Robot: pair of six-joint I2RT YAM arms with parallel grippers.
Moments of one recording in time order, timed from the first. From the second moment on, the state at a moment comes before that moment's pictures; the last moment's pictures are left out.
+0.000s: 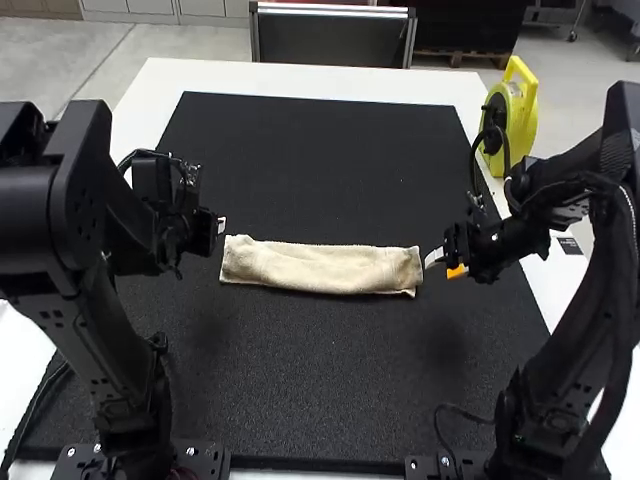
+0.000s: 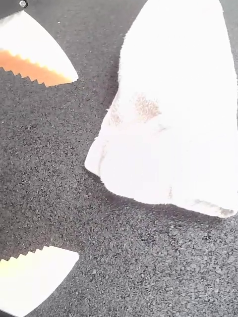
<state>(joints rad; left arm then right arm) 0.18 1.41 0.38 0.48 0.37 0.18 -0.20 1.56 0.75 -0.48 -0.67 -0.30</state>
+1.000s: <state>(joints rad) 0.18 1.41 0.38 0.48 0.37 0.17 -0.09 1.69 0.75 -0.26 -0.67 -0.24</state>
